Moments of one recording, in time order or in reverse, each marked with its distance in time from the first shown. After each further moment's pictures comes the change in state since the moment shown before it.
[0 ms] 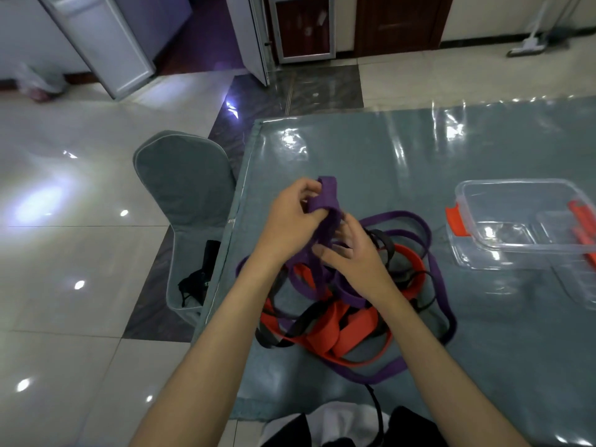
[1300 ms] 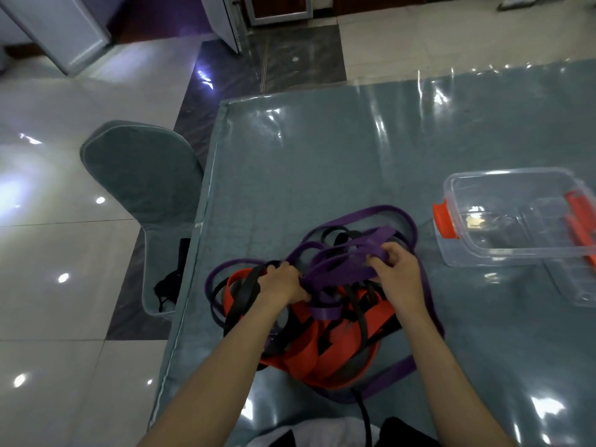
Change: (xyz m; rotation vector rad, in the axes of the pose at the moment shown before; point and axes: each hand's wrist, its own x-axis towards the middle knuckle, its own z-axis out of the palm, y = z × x) left_hand 0.048 -0.175 0.107 0.816 -0.627 -0.476; right_hand 0.024 0.102 -0.106 -0.063 0.467 0.345
